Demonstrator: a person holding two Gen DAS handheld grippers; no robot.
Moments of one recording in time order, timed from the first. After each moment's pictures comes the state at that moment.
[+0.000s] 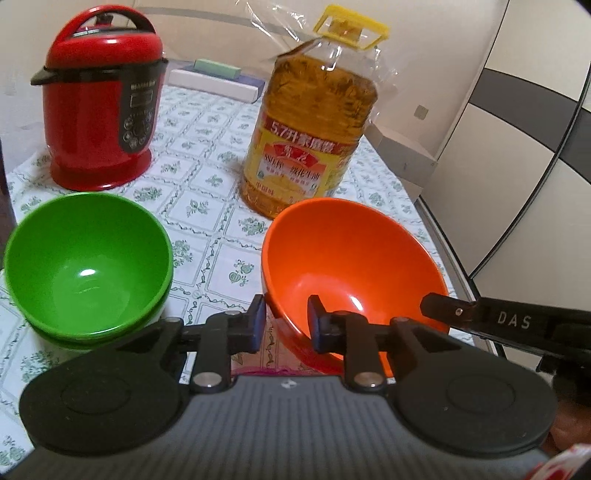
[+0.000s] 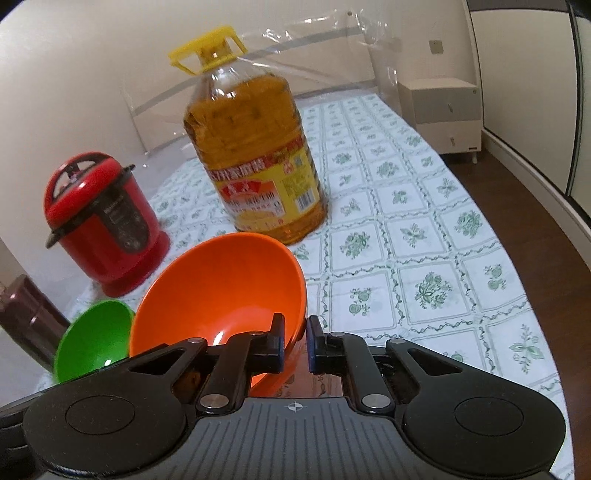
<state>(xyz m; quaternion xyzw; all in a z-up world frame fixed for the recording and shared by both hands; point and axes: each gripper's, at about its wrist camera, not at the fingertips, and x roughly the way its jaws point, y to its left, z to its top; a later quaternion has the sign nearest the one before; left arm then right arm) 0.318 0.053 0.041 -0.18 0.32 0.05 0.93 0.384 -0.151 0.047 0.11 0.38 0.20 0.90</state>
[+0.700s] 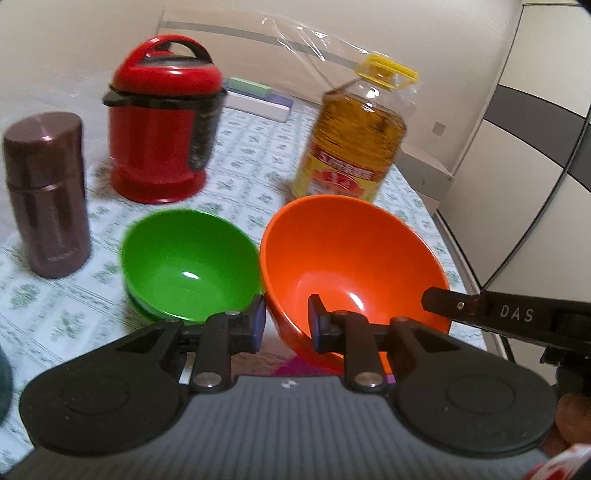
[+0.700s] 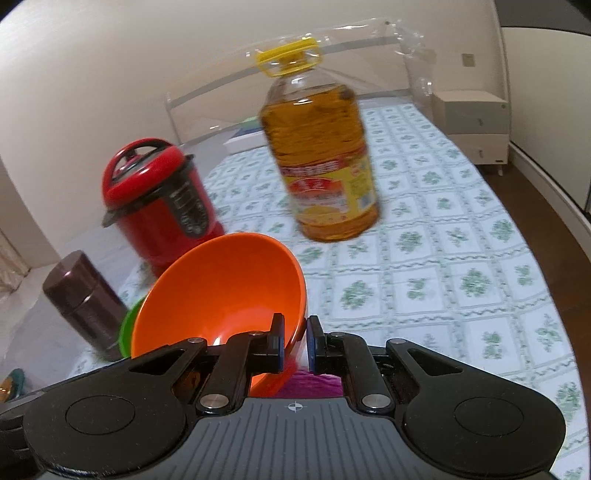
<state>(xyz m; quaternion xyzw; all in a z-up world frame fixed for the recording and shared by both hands) 0.246 0.108 0.076 -0.17 0.31 0.09 0.93 0.326 -0.097 0.085 0.09 0.37 0.25 0.89</state>
